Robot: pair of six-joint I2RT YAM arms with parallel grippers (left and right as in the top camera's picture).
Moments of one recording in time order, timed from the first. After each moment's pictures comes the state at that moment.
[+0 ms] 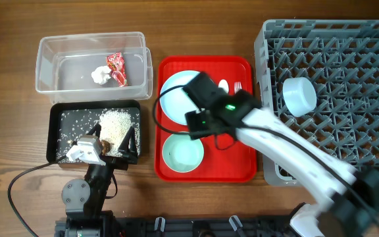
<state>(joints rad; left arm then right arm) 0.02 0.01 0.02 -0.06 0.23 -0.31 0.76 1.65 1.33 -0.95 -0.06 0.47</state>
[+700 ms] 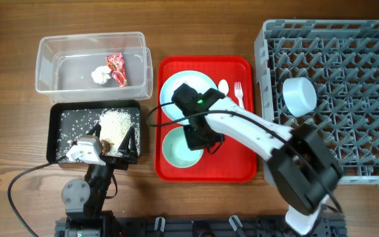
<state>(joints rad) 0.02 0.01 0.02 -0.06 0.23 -0.31 0.76 1.90 1.32 -1.01 -0.08 0.52</state>
